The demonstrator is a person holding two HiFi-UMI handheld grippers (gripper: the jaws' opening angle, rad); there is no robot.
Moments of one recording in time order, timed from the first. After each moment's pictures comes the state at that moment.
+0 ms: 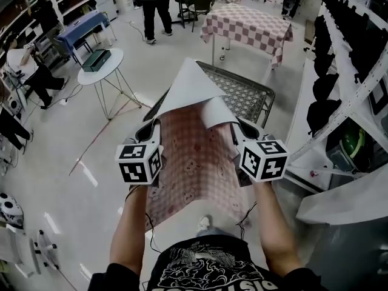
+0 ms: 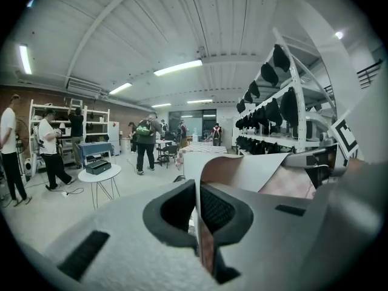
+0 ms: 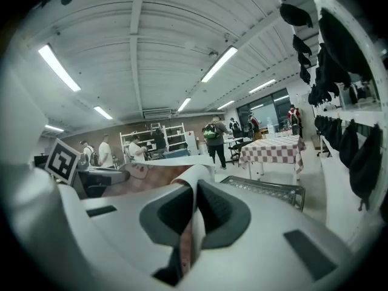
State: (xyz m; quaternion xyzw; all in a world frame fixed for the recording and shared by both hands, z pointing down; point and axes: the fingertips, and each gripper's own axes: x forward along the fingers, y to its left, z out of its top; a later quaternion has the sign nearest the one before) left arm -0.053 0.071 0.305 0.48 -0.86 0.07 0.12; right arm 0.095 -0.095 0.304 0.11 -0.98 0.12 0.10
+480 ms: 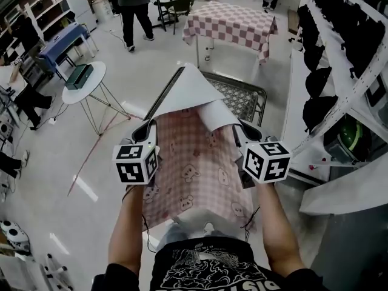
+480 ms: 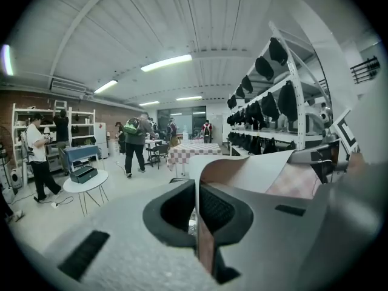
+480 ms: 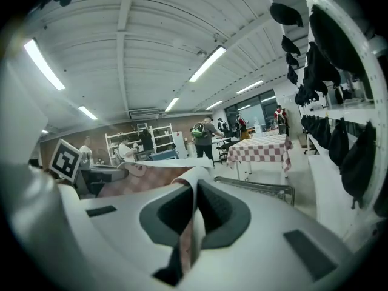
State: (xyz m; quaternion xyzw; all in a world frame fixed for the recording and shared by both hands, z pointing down) left arm -0.104 0.009 0.310 0.53 -0.84 0.10 0.12; right arm 0.081 -0.148 0.314 0.17 -0.97 0.13 0.10
